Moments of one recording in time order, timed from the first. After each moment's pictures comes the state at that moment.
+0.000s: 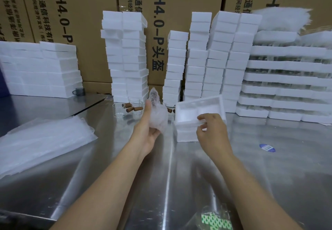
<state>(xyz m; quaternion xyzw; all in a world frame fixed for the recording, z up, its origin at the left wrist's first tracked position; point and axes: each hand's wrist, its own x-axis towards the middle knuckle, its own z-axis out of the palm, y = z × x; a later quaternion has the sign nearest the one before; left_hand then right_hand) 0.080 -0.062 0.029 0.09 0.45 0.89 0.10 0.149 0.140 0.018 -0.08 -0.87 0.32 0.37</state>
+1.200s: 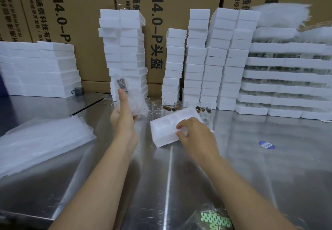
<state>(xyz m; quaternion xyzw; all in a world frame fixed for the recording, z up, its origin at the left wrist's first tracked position) 0.059 -0.089 0.040 0.01 0.46 0.88 -0.13 0.151 0.104 0.014 -0.03 -0.93 0.19 0.30</state>
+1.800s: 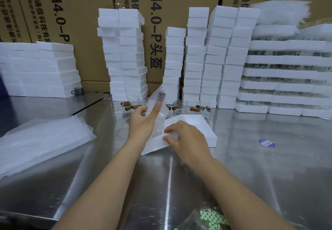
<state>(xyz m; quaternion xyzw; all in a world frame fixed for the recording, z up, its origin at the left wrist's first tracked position) 0.063 -0.061 0.021 0.11 0.70 0.69 -0.15 0.150 0.086 0.005 0.04 -0.94 0.20 0.29</state>
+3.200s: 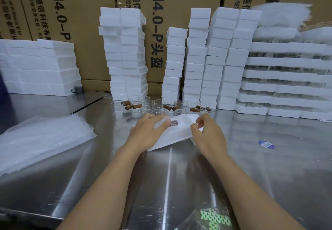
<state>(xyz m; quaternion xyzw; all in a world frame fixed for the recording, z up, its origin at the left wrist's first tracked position) 0.059 -0.076 0.008 0.24 0.89 0.36 -0.10 0.146 0.134 0.003 -0.13 -0.88 0.32 0.33</state>
